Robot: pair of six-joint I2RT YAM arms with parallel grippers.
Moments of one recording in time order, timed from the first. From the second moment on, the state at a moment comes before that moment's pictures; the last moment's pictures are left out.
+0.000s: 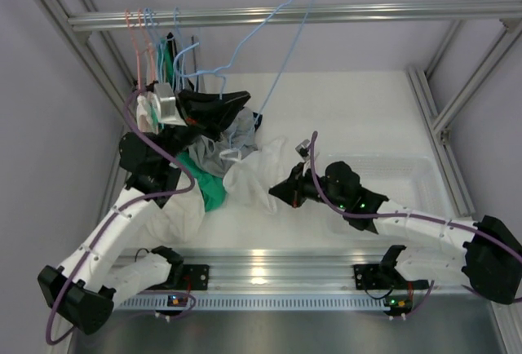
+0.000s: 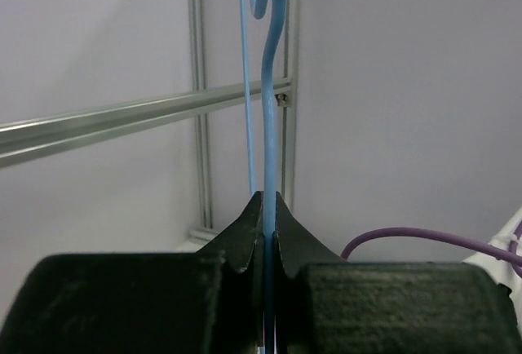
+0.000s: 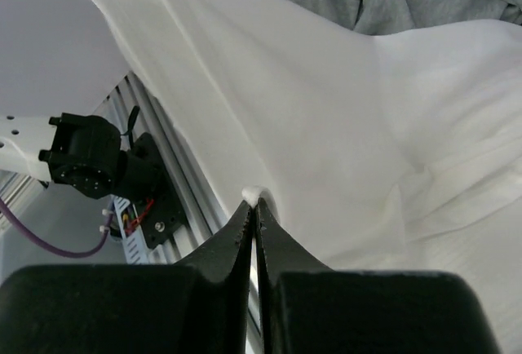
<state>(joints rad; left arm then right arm) -0.48 1.00 1.01 0.66 0.52 -0.43 0.90 1.11 0.56 0.35 -0.24 0.53</state>
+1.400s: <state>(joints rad) -0.59 1.07 1.52 -0.82 -0.12 -0.34 0.99 1.37 0.68 0.10 0.17 0.42</state>
